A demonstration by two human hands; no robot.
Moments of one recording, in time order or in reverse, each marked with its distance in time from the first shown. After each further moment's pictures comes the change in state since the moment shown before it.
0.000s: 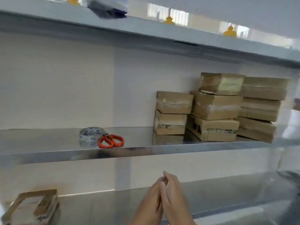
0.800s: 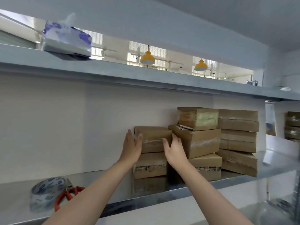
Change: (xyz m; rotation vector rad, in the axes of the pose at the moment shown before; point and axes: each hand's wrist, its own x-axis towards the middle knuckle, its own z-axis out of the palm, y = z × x) left_hand 0.270 0.113 -0.124 -0.005 0.312 -0.211; right_hand 0.237 -0.058 -0.152 -0.022 0.305 0.051
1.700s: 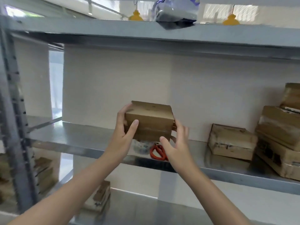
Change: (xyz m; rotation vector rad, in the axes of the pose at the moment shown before) left_hand -0.171 -0.045 -0.233 0.036 0.388 0.212; right_hand -0.165 -0.122 0.140 0.540 -0.464 -0.311
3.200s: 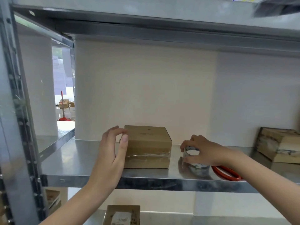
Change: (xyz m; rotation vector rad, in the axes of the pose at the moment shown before) left_hand 0.039 -0.115 -0.197 0.240 -0.027 -0.056; right_hand 0.114 0.028 0.100 -0.914 -0.597 0.221
